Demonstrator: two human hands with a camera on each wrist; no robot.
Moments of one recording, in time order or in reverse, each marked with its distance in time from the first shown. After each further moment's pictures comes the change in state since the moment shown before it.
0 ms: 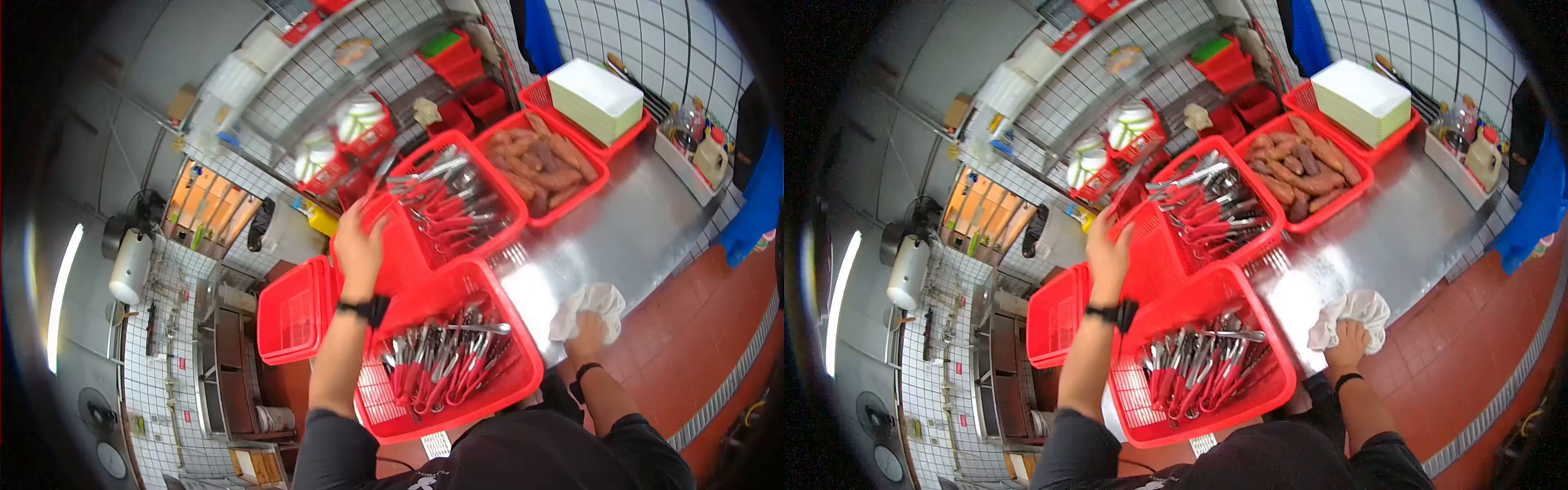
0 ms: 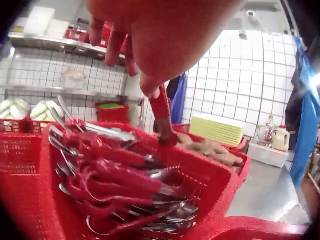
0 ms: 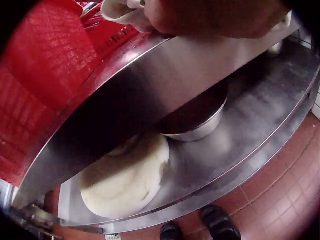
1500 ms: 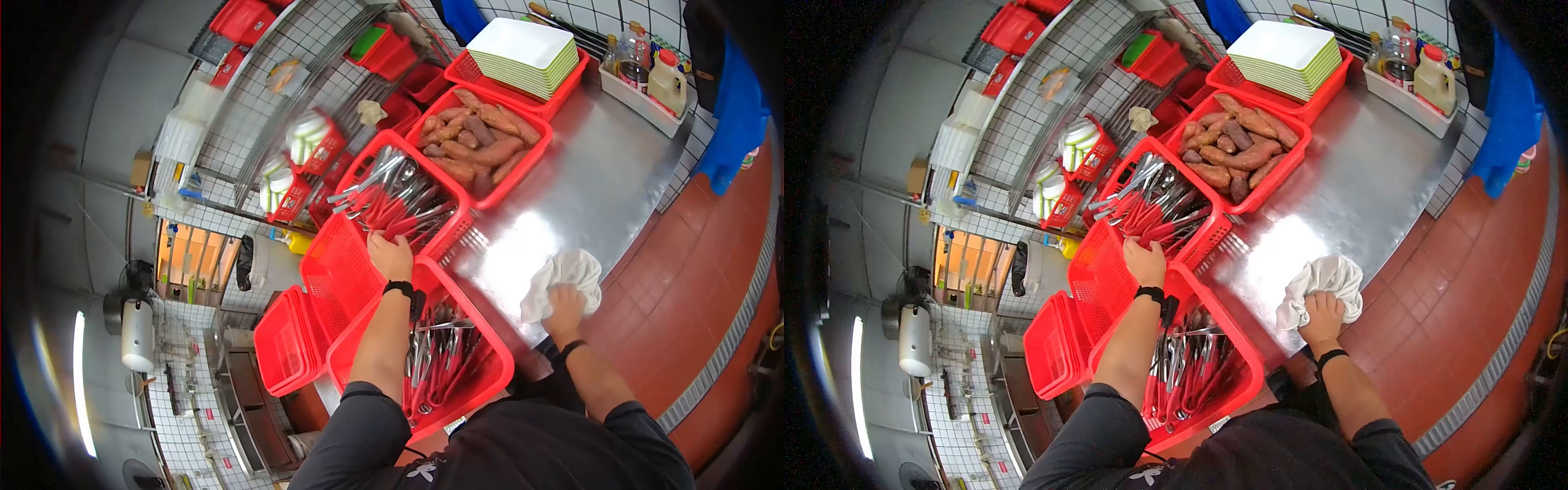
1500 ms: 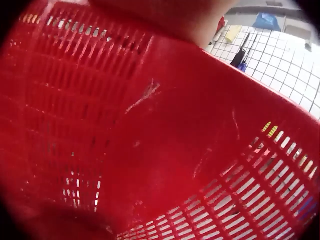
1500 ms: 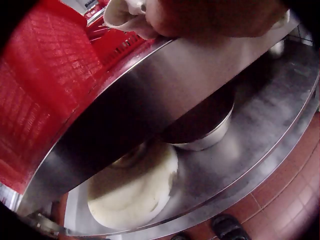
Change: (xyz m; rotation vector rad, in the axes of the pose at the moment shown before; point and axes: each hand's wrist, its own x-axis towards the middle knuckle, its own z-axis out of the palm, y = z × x) left_hand -0.087 -0.001 0.202 0.230 0.006 -0.101; right_hand -0.008 0.020 0.015 0.088 0.037 0.024
